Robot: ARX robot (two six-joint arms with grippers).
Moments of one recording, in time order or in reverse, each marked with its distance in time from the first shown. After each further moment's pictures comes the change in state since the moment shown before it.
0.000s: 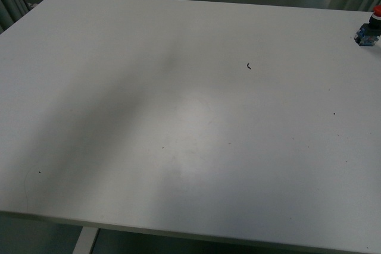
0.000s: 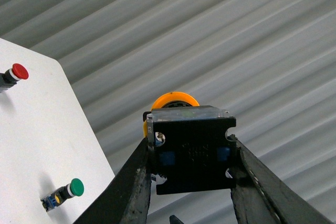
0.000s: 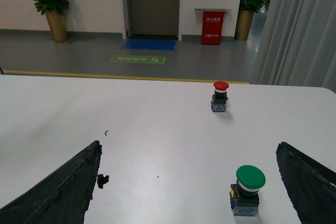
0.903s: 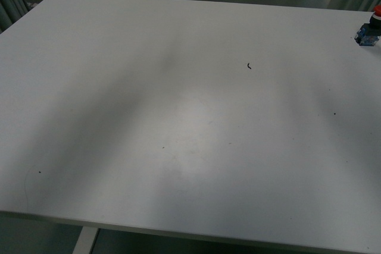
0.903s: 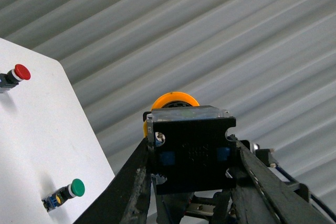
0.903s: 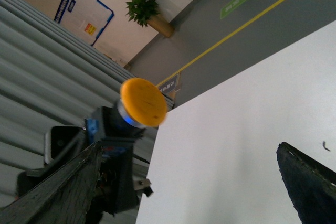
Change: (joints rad) left arm 0.000 0.001 0.000 0.000 0.000 -0.003; right arm 0.349 1.176 0.665 0.428 -0.002 0.869
